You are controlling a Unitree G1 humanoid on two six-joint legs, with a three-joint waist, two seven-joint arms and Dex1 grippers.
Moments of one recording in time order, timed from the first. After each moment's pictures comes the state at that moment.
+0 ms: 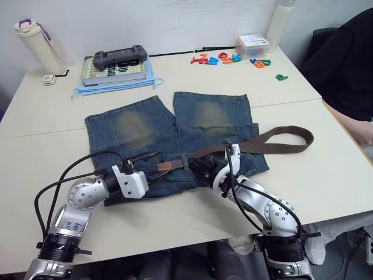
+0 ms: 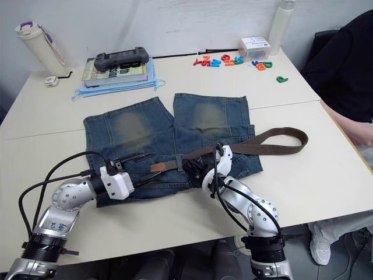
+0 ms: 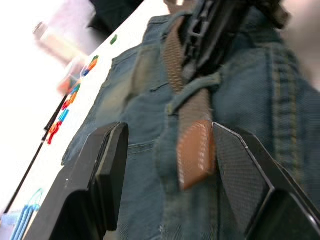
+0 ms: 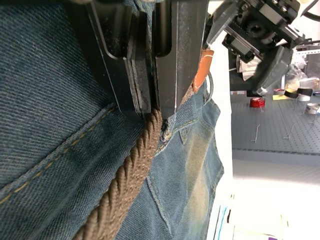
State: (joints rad) left arm -0.19 0.63 -0.03 0.05 0.07 -0.64 -0.69; right arm -0.27 -0.07 0.01 -0.21 1.54 0.79 -0.43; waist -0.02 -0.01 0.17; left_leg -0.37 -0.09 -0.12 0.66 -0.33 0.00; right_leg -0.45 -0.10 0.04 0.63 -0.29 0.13
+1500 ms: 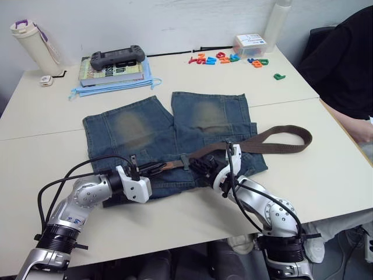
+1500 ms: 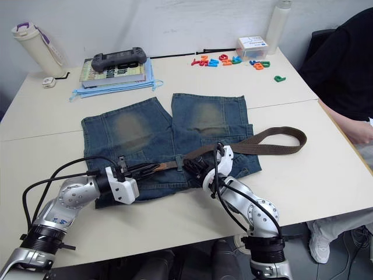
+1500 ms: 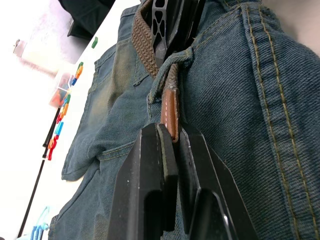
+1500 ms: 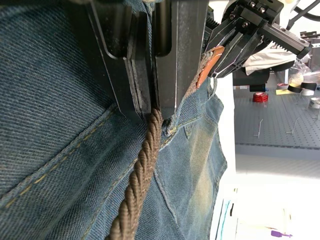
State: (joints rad) left arm -0.27 0.65 -0.10 0.17 0.25 -0.76 -0.56; right arm -0.26 -0.06 -0.01 -0.22 1.52 0.79 -0.44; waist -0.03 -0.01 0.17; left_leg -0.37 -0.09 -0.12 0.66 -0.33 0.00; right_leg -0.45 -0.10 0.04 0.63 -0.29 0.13
